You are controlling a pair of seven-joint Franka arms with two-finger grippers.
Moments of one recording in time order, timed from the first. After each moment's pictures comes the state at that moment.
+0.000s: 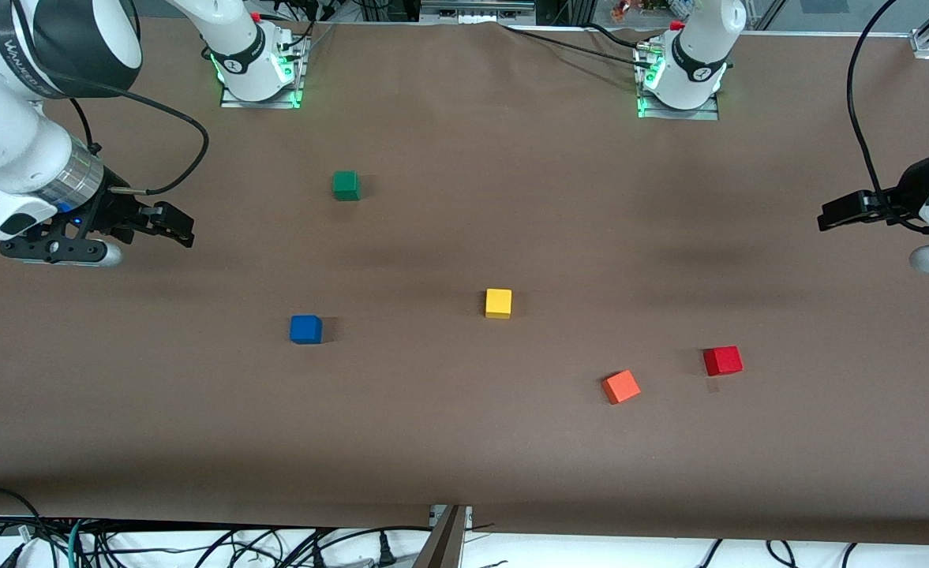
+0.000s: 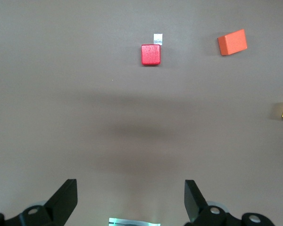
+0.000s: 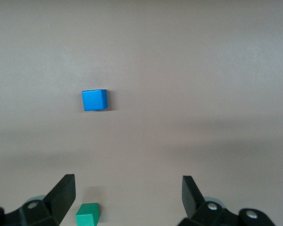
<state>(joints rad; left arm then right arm) 0.10 0.20 -0.09 -1.38 0.01 1.41 -0.11 0.16 0.08 -0.02 -1.74 0.02 1.83 0.19</state>
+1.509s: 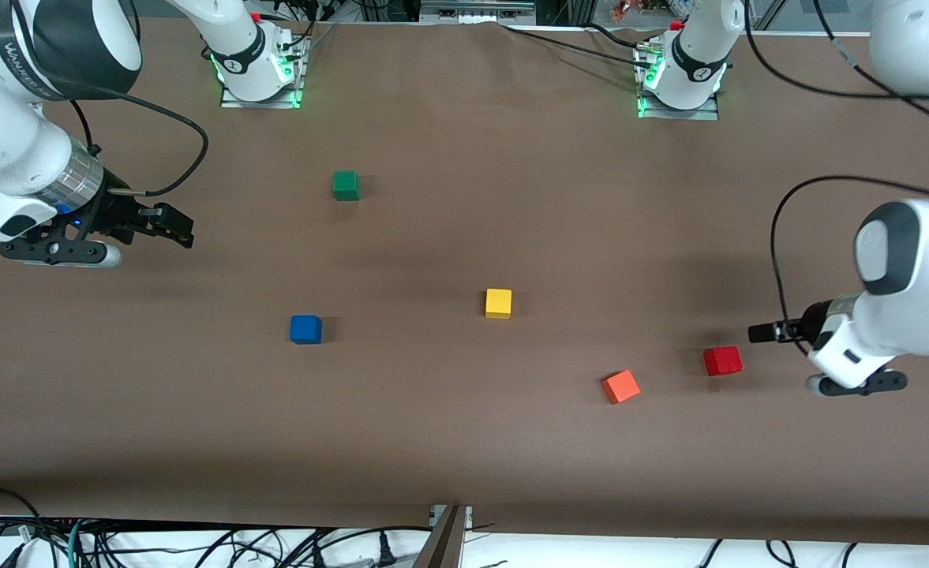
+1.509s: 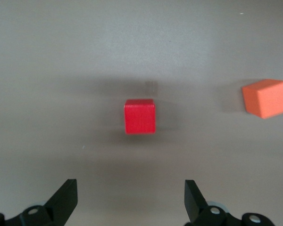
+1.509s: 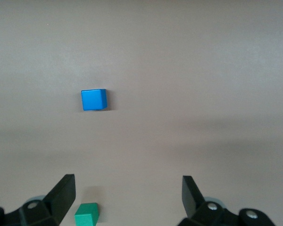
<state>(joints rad) 0.10 0.63 -0.09 -1.36 0.01 1.83 -0.11 0.16 0.08 -0.02 -1.74 0.02 1.83 0.18</state>
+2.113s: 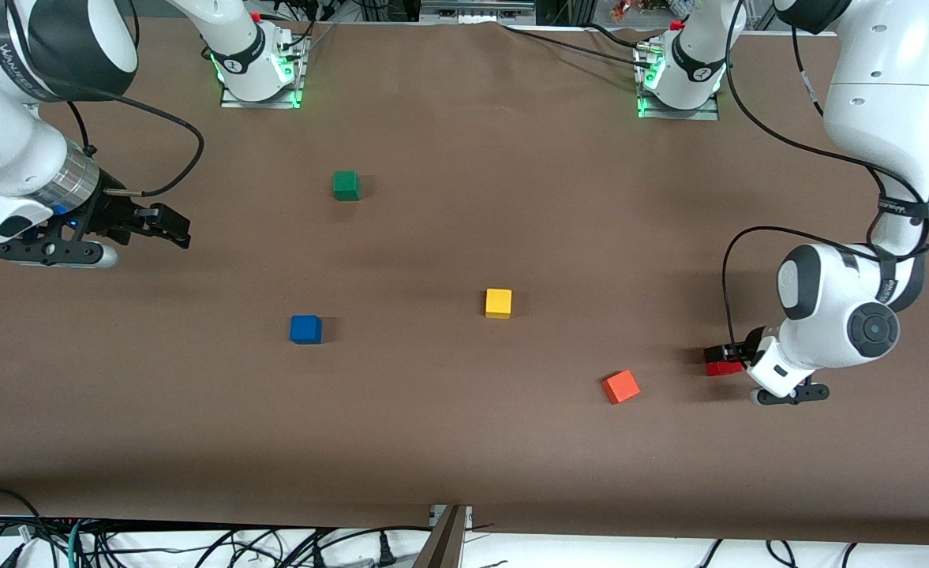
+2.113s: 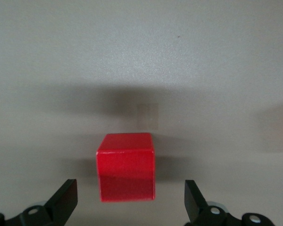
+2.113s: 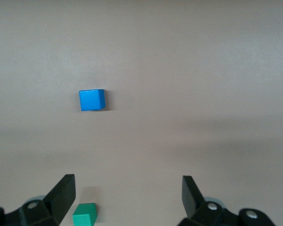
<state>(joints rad) 0.09 0.72 -0.10 -1.56 0.01 2.20 -0.11 0.15 0.08 -0.03 -1.74 0.02 1.83 0.18</state>
